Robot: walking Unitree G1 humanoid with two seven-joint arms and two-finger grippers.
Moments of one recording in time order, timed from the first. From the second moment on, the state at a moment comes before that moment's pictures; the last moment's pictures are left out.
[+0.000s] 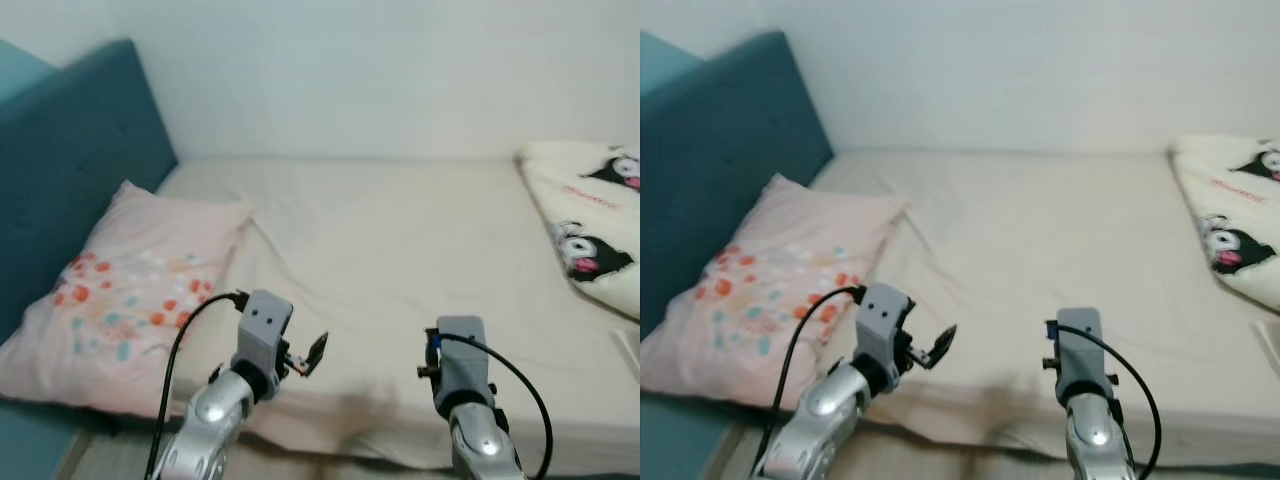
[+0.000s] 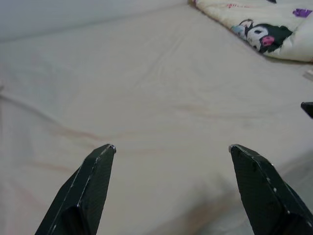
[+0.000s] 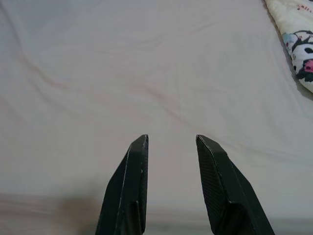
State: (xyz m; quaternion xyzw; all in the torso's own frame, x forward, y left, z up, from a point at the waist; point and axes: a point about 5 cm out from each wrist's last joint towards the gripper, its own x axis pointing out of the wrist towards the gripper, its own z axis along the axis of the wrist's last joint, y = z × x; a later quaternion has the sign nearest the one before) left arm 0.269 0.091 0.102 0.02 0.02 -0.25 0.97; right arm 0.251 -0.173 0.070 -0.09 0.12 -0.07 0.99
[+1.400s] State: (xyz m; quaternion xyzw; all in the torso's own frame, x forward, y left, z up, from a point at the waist) left arm 0.269 0.089 0.101 0.02 0.02 -0.26 0.97; right arm 0.251 -0.177 0.070 -0.09 0.13 -0.08 0.98
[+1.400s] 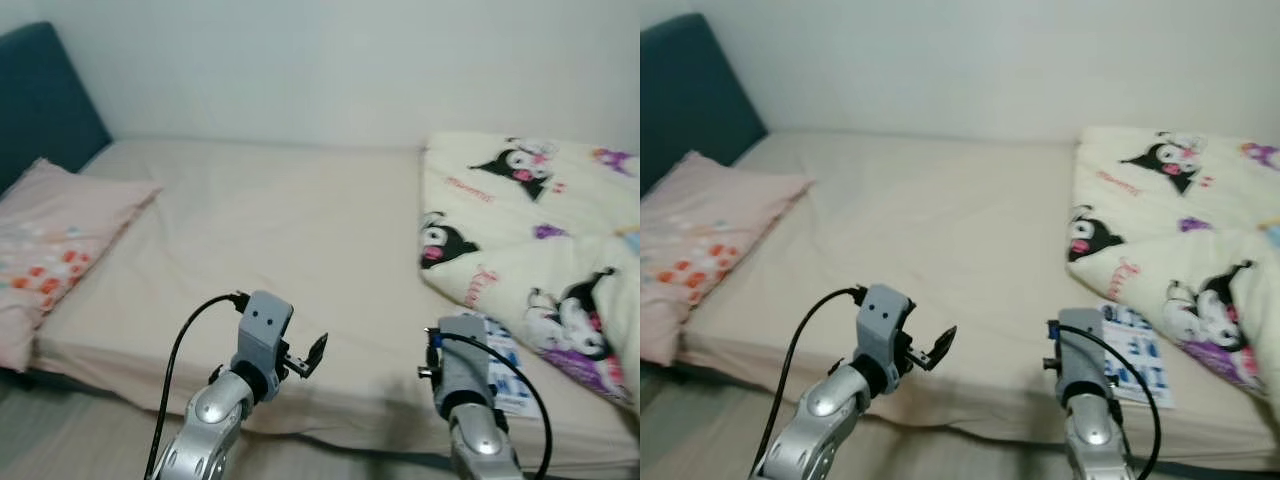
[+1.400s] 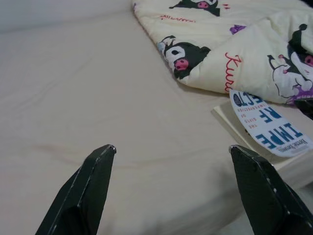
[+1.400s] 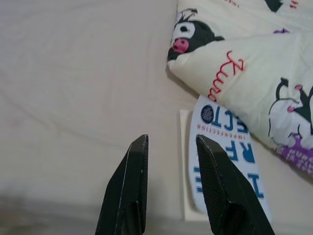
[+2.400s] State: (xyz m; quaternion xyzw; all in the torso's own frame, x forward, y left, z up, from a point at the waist) left arm 0.276 0.090 0.105 0.00 0.03 -0.23 0.97; right arm 0.250 -0.186 0.069 -0.09 0.13 -0.10 0.98
